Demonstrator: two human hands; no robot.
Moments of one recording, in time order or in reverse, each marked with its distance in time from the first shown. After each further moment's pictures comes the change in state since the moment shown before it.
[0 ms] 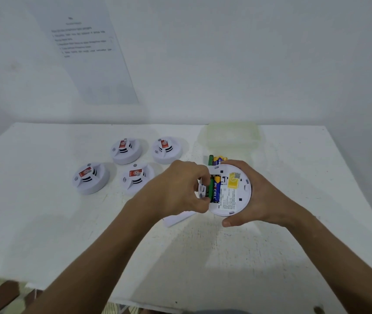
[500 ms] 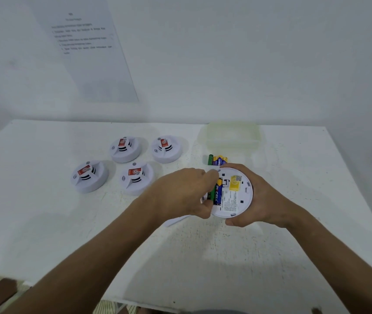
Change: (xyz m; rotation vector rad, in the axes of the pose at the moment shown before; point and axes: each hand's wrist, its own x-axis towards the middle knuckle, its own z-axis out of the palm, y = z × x) left_hand 0.011 0.002 0.012 0.321 -0.137 0.140; right_hand -0.001 0.007 -0.003 0.009 -0.028 0.030
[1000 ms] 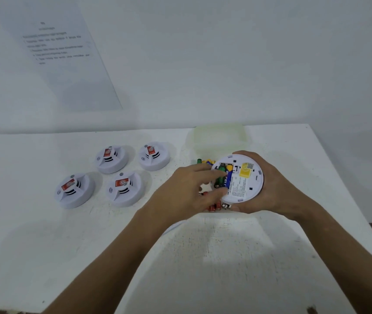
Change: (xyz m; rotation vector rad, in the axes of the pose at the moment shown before) left_hand 0.024 0.004 0.017 -0.415 0.407 0.073; right_hand -0.008 -0.007 -0.033 0.023 0.226 -0.022
